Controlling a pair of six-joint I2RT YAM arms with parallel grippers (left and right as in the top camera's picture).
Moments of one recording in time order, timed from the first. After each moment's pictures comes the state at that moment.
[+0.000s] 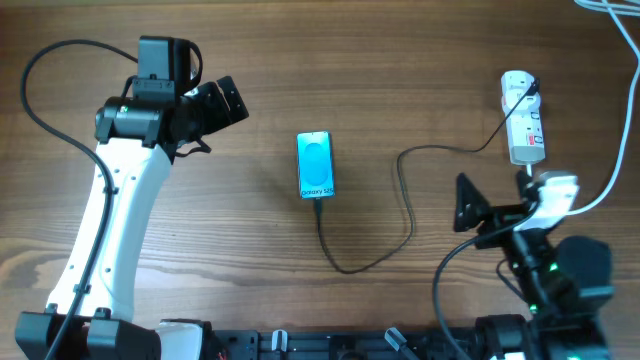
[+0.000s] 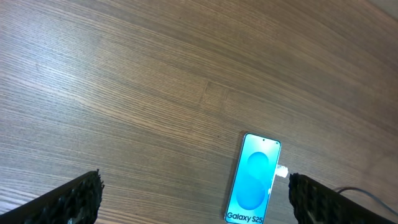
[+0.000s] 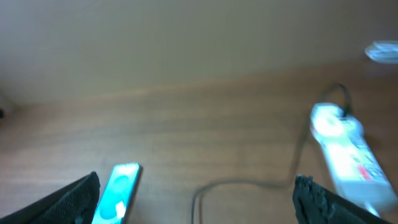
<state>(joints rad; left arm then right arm) -0.10 1.50 1.40 -0.92 0.03 -0.49 0.07 0.34 0.51 -0.39 -0.15 0.20</state>
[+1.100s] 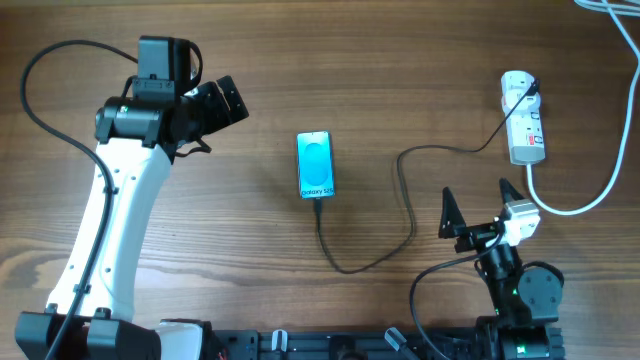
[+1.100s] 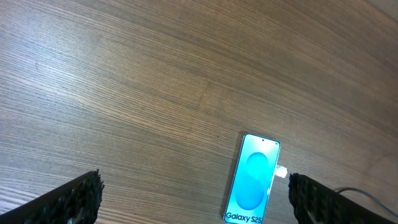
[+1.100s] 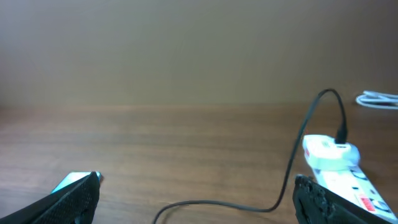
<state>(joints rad) -0.10 1.50 1.40 -0.92 0.03 -0.49 0.03 0.02 0.01 0.00 -0.15 0.08</state>
